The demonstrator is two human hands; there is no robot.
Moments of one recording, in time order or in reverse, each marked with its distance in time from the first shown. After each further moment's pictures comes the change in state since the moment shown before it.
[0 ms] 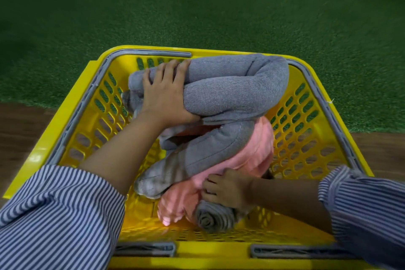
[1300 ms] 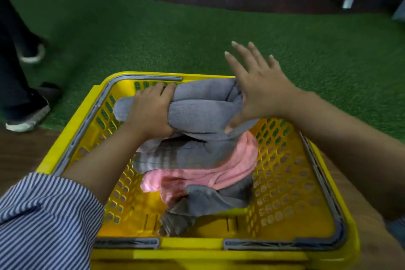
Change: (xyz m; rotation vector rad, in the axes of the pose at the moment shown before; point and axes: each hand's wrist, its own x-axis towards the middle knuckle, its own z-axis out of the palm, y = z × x) left_hand 0.004 -0.008 -0.039 0.017 0.005 0.163; right_hand -0.119 0.119 -0.166 0.240 0.416 0.913
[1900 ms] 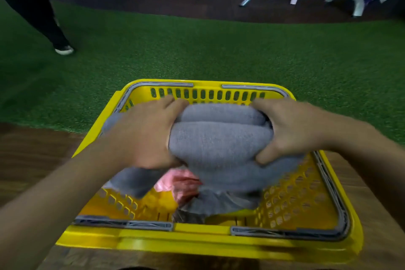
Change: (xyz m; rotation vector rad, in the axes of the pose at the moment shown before) left_hand -0.061 0.040 -0.113 -0.051 -0.190 0.132; right_hand -0.073 -0.011 -0.033 0.293 -0.210 -0.081
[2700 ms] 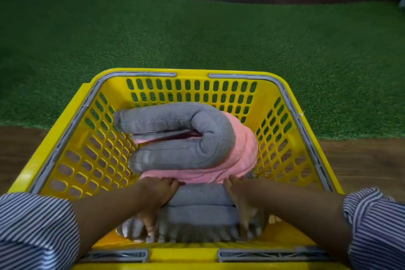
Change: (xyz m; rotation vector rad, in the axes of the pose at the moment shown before) left_hand -0.005 0.009 0.166 0.180 -1.013 0.148; right_hand 0.032 0.008 0.193 -0.176 -0.796 0.079
